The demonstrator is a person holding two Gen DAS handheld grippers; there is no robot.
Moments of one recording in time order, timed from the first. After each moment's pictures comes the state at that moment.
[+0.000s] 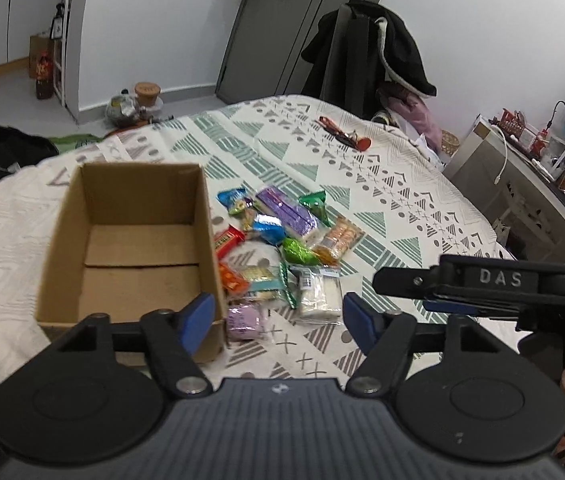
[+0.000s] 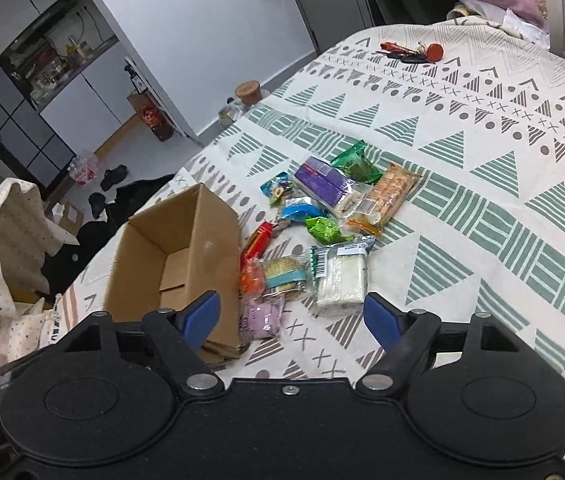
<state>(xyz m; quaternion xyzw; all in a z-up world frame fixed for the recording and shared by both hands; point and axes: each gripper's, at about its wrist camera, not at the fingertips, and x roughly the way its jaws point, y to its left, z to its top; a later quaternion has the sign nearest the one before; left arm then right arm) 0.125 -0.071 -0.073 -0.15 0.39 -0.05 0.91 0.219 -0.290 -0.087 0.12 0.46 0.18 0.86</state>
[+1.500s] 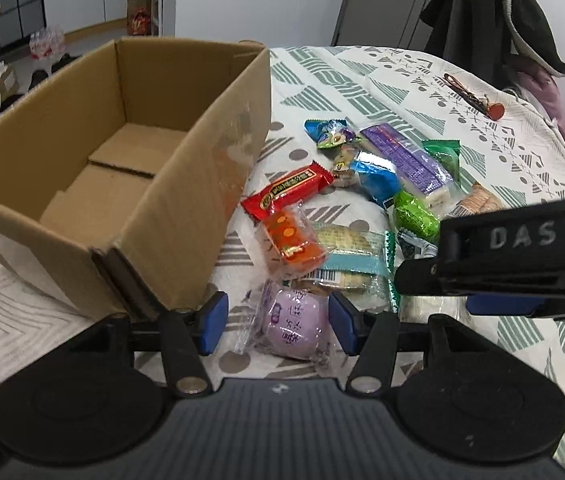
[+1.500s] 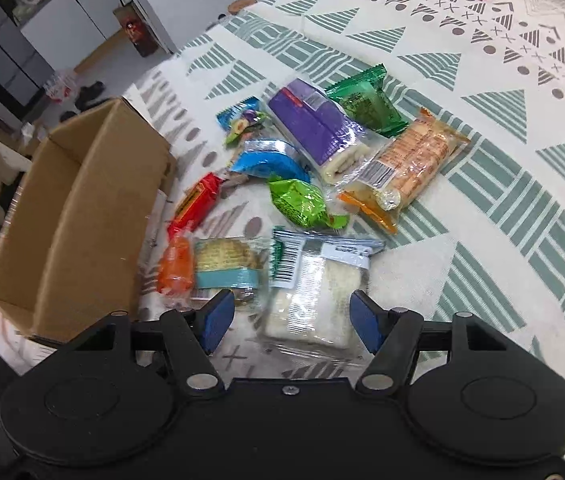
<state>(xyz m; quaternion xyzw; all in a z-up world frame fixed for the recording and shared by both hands) 0.201 -0.102 -0.195 -0.15 0.43 0.13 0.88 0.311 -0.249 -0.187 0.03 0.55 0.19 0.81</state>
